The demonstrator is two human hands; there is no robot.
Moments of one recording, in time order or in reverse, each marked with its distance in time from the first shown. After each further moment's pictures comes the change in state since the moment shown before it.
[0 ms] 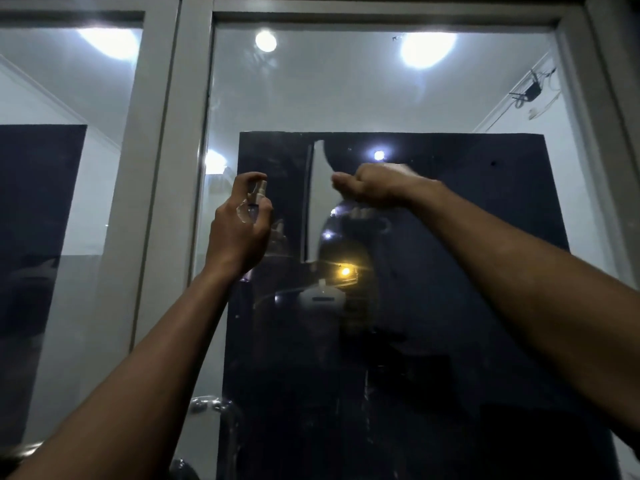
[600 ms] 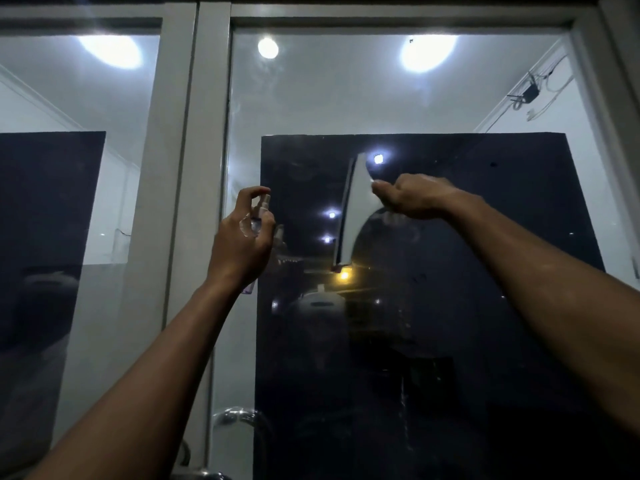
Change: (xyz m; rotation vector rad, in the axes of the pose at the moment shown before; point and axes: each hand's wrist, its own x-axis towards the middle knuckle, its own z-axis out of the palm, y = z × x) left_hand 0.001 -0.045 -0.025 -0.052 -0.072 0.013; right_hand -0.002 0.010 0.017 0.008 0.004 0.170
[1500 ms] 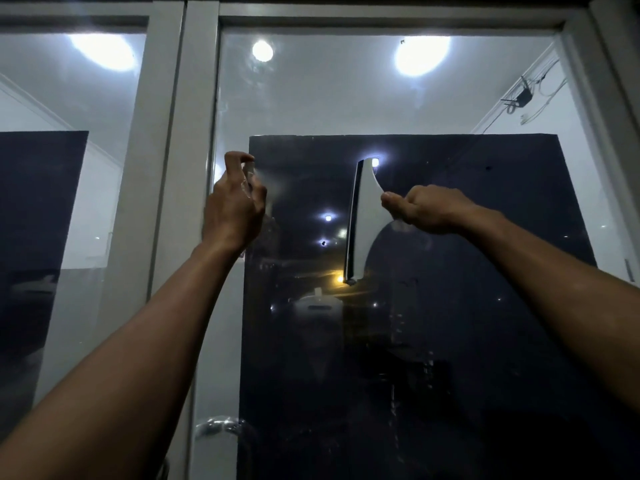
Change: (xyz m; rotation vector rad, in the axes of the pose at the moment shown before) left_hand 0.056 0.009 0.015 0.185 0.103 0.027; right_hand -0.009 0.042 0.020 -0.030 0.037 -0.029
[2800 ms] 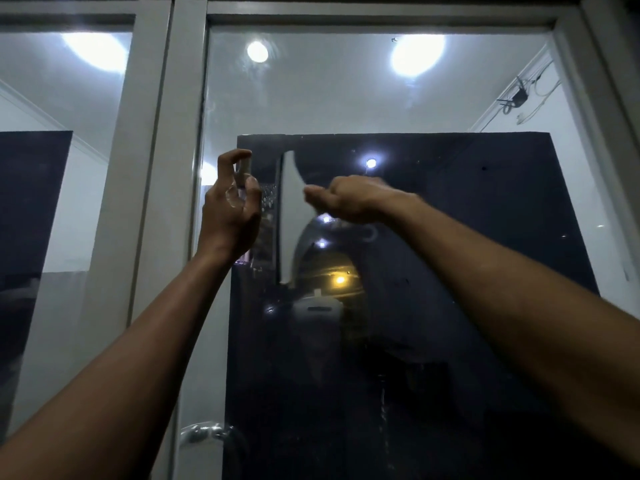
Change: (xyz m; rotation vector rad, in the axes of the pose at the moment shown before) left_hand -0.016 0.013 0.007 -0.222 0.056 0.087; right_hand 0.022 -0.098 -0.013 0.074 -0.027 -0.217
